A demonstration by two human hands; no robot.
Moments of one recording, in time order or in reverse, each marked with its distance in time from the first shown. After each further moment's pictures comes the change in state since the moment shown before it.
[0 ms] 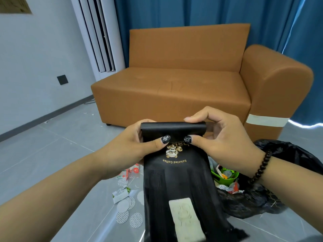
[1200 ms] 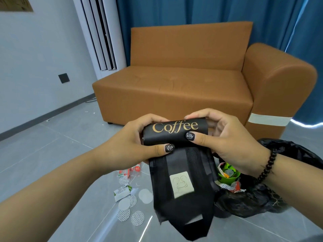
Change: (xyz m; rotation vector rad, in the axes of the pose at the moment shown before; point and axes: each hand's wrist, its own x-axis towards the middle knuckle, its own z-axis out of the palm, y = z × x) left_hand -0.003 0.006 -0.006 0.173 -0.041 0.112; right_hand -0.001 0.000 -0.001 0.278 -0.071 0.229
